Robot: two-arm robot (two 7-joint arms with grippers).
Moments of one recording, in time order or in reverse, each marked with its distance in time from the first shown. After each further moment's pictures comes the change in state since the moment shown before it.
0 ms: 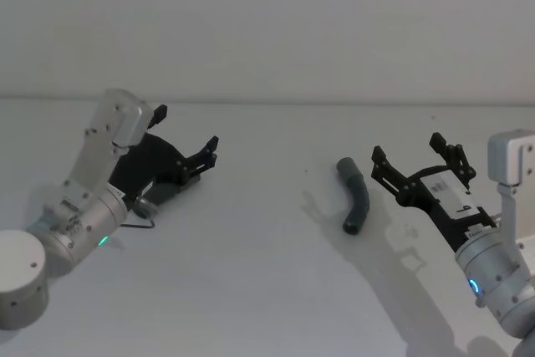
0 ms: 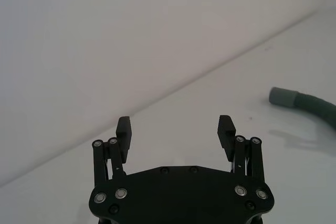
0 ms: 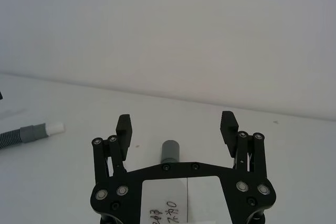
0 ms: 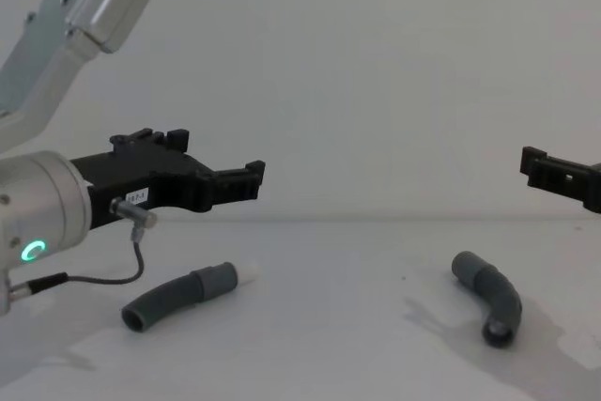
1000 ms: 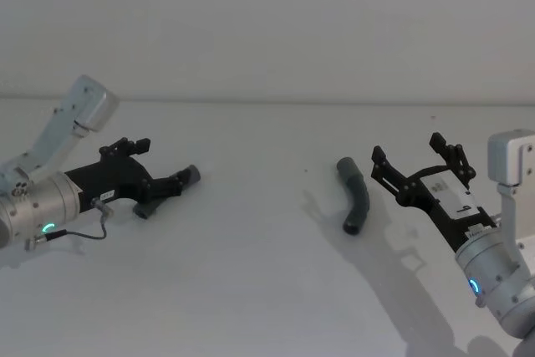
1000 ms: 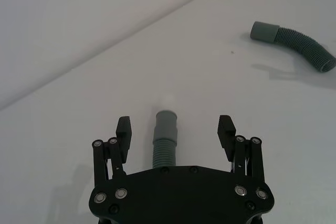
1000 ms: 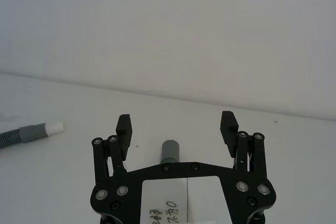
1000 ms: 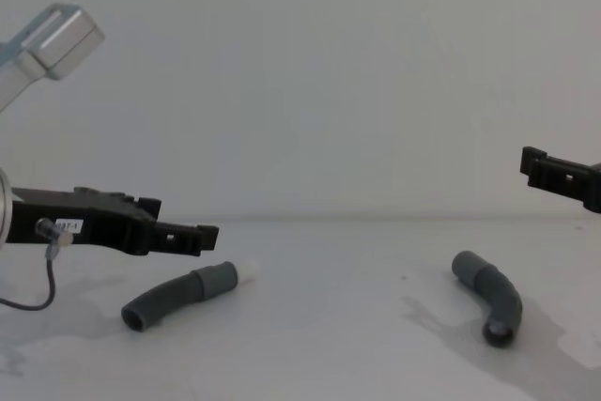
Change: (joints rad) left arm -0.127 0.127 -0.012 0.115 -0.171 0.237 -0.329; right arm 0.000 0.000 0.000 0.000 0.000 0.000 0.000
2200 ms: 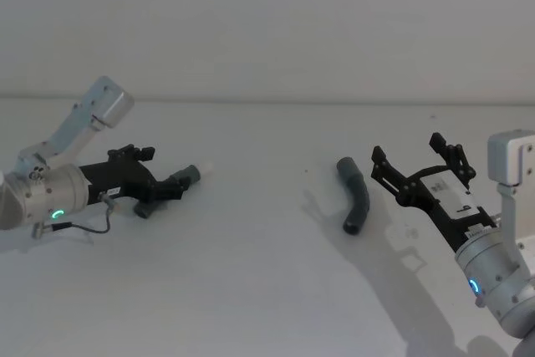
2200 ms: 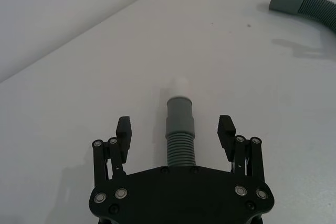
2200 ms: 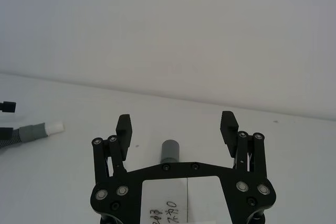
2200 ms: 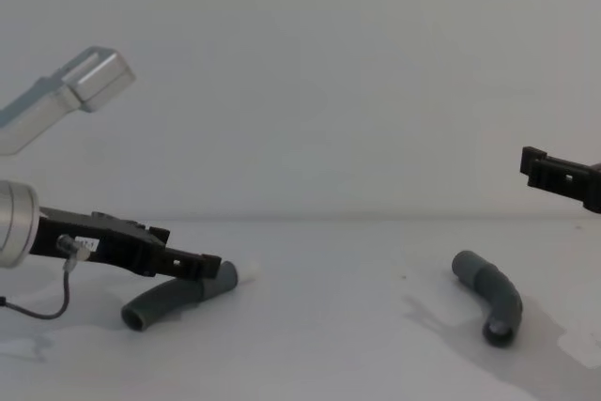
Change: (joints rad) left arm -0.143 -0.041 0.080 0.194 0.032 0.042 -0.081; right arm 0.000 0.000 0.000 0.000 0.000 0.000 0.000
